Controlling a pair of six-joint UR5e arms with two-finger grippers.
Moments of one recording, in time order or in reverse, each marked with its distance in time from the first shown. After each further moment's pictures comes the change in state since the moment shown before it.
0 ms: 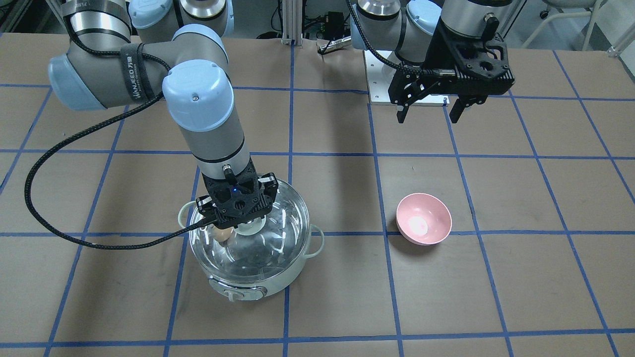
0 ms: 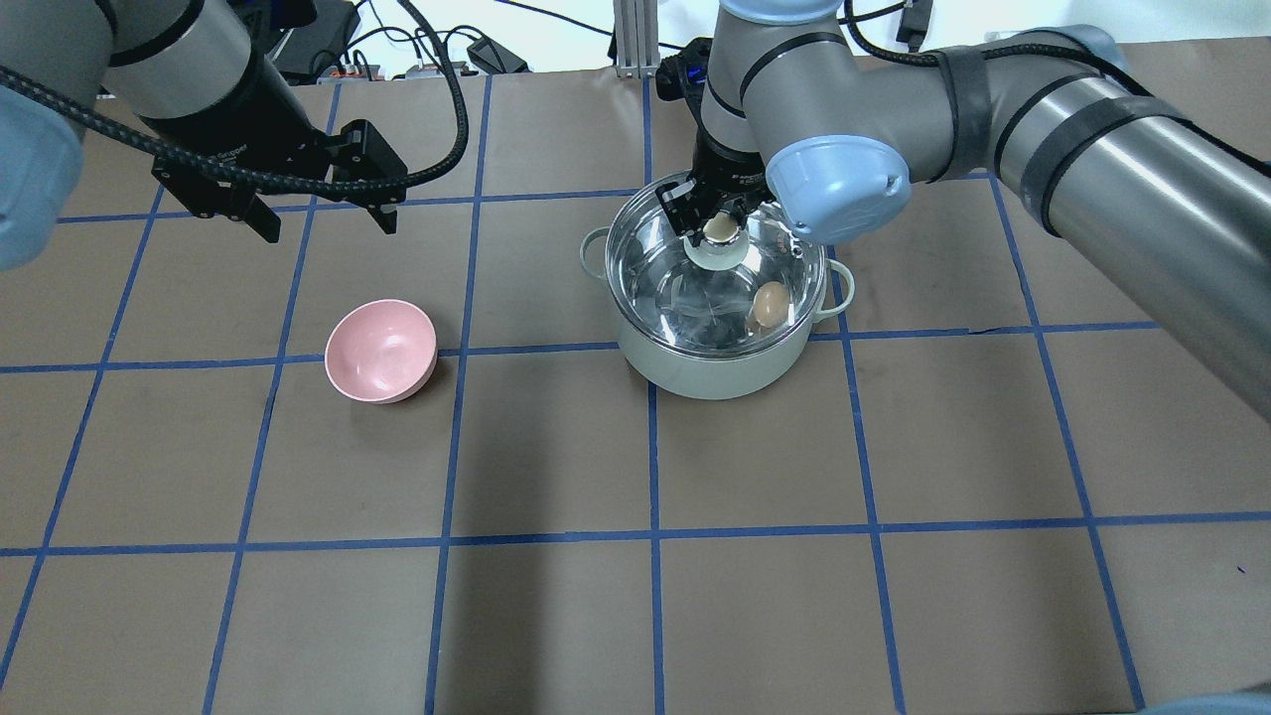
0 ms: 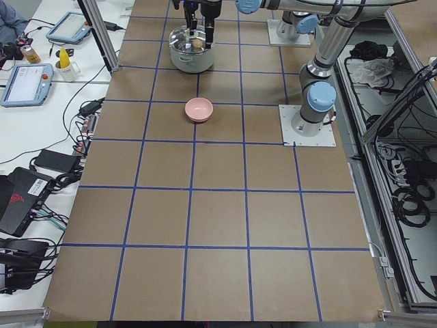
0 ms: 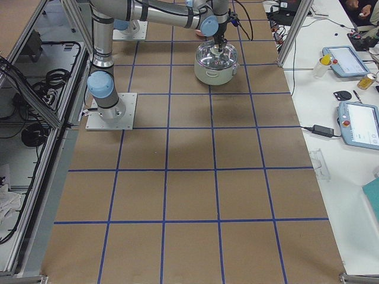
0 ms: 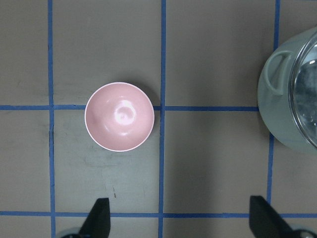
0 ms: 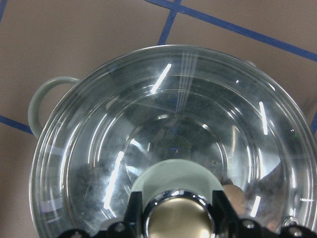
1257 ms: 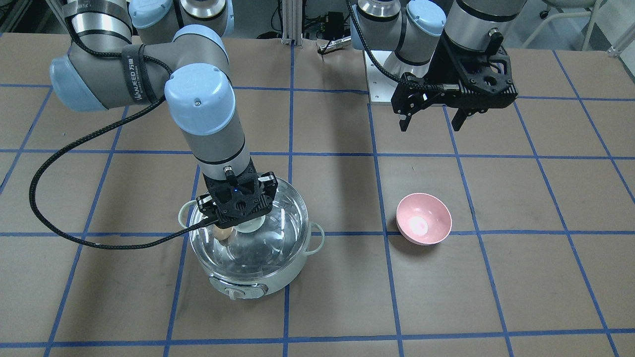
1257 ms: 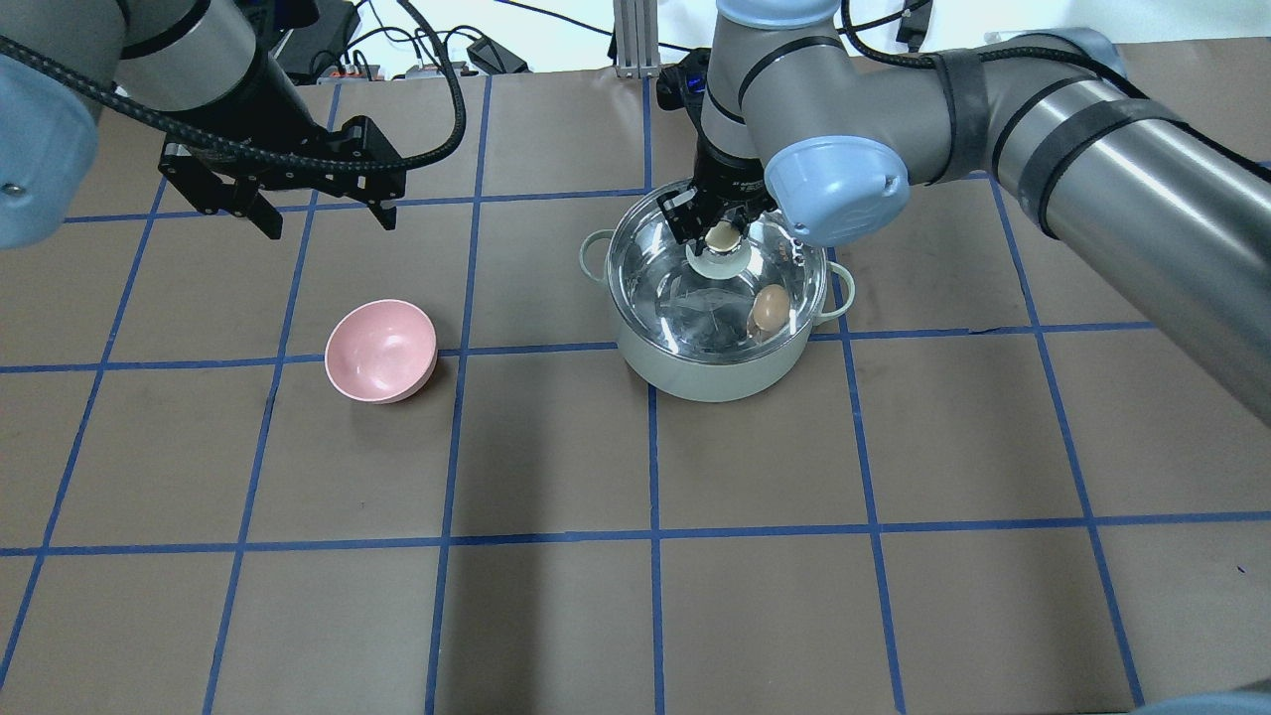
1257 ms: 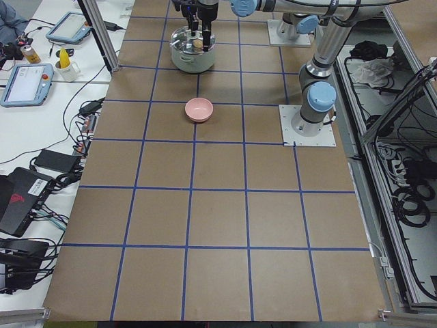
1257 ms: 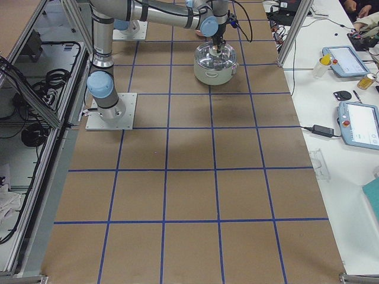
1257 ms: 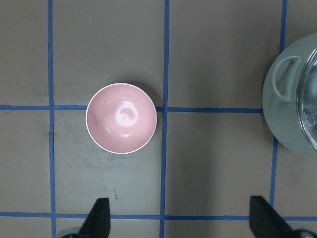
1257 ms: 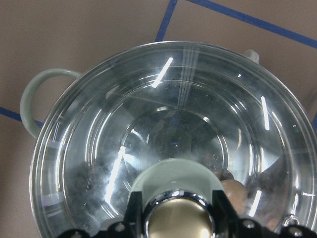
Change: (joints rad) left arm 0.012 -0.031 0.013 -0.002 -0.001 0.004; right arm 0.000 0.008 0.000 0.029 -0.003 -0.004
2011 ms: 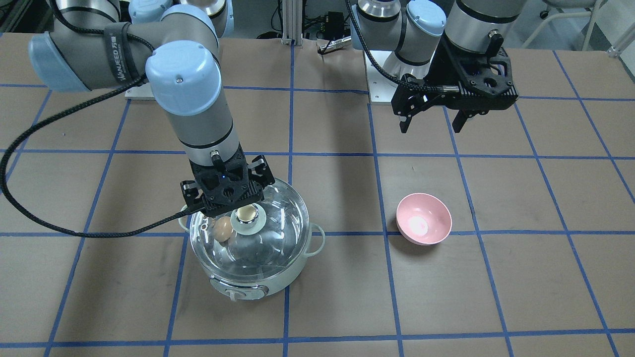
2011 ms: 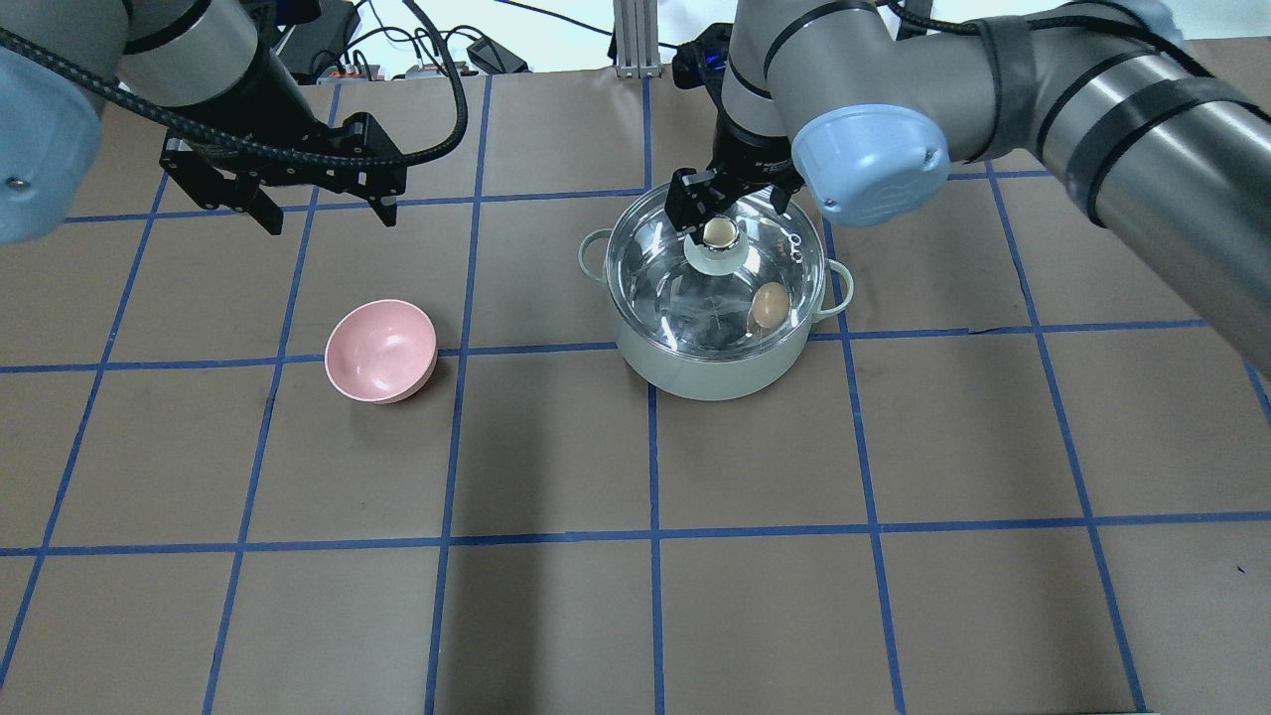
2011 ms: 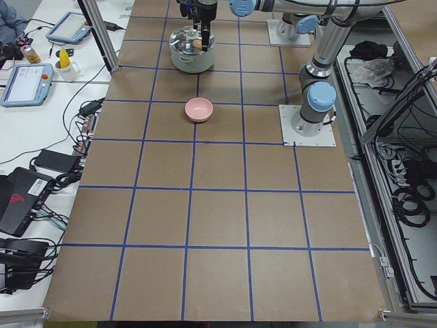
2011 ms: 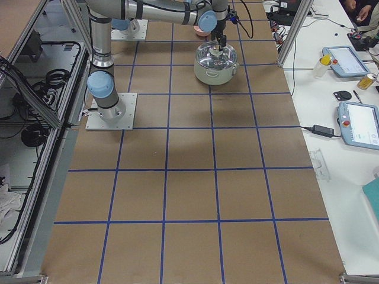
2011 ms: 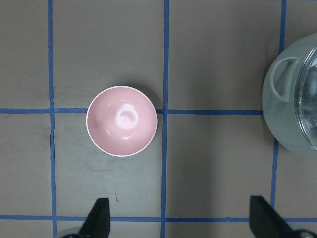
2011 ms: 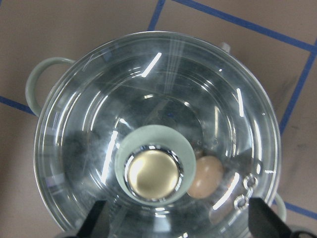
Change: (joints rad) left arm -0.001 -0.005 0.006 0.003 0.002 0.006; right arm -0.021 -0.057 -0.013 0.065 -0.004 -0.026
